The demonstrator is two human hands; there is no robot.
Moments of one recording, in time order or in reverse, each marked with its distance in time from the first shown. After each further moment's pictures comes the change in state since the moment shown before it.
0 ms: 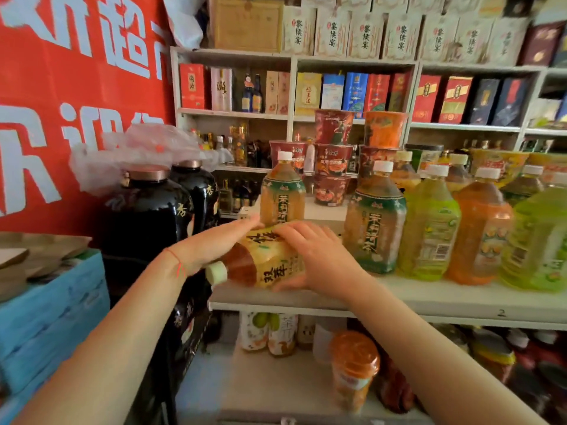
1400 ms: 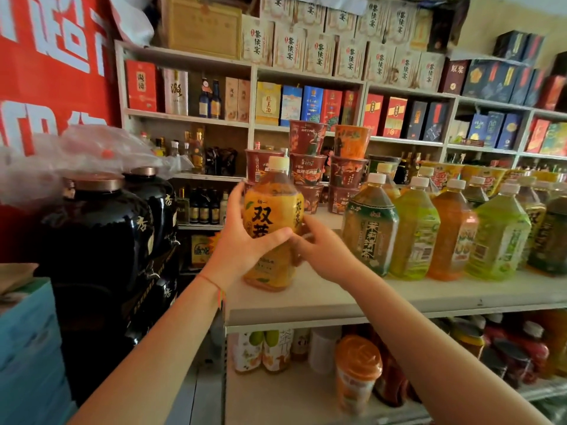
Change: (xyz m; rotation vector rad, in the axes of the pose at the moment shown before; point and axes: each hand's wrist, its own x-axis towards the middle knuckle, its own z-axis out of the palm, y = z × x) left_hand 0.042 -0.027 -0.001 -0.212 0.305 0.502; right_hand 0.032 -0.024 -0.009 0.693 0.153 0.520
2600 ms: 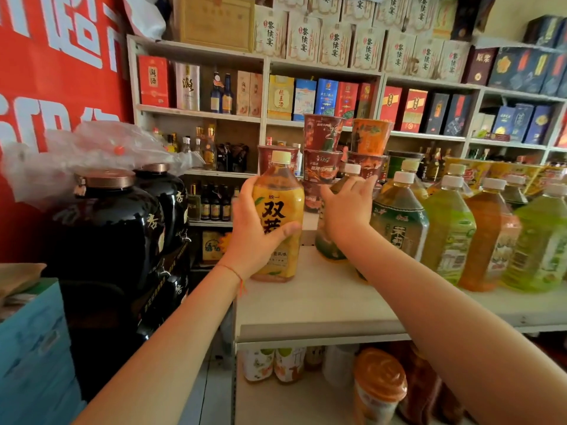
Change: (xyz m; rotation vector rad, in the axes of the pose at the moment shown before) left_hand 0.041 -0.032 0.002 0.211 0.085 0.112; right_hand 0.098 0.009 -0.012 -1.505 0.181 0.203
